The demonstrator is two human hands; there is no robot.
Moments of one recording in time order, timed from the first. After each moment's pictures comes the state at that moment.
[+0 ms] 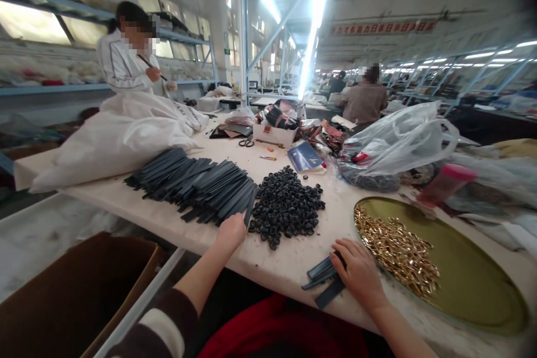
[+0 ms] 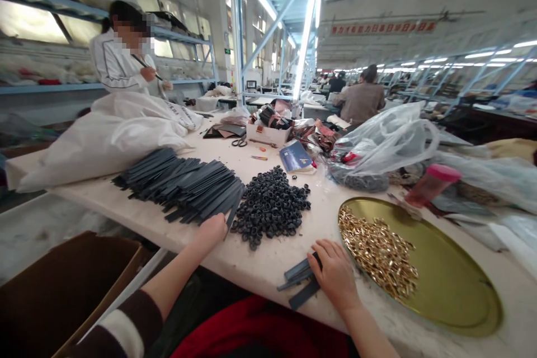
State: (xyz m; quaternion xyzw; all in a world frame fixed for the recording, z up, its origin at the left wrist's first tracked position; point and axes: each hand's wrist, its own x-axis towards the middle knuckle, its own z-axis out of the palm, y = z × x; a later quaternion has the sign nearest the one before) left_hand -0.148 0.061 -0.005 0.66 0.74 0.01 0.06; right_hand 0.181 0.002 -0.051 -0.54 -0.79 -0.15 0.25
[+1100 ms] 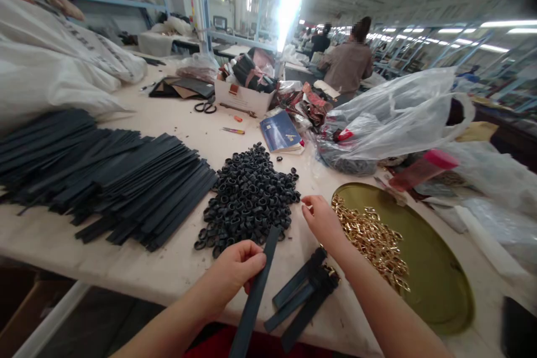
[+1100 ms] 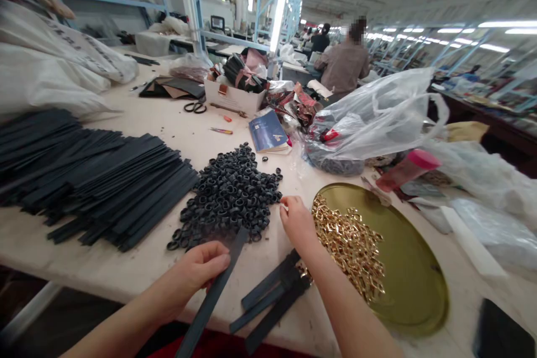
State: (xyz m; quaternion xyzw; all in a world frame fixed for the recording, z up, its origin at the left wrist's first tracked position) left_hand -0.044 0.053 0.033 0.42 0.51 0.25 0.71; right_hand 0.178 0.125 -0.011 -0.67 -0.71 0.05 0.22
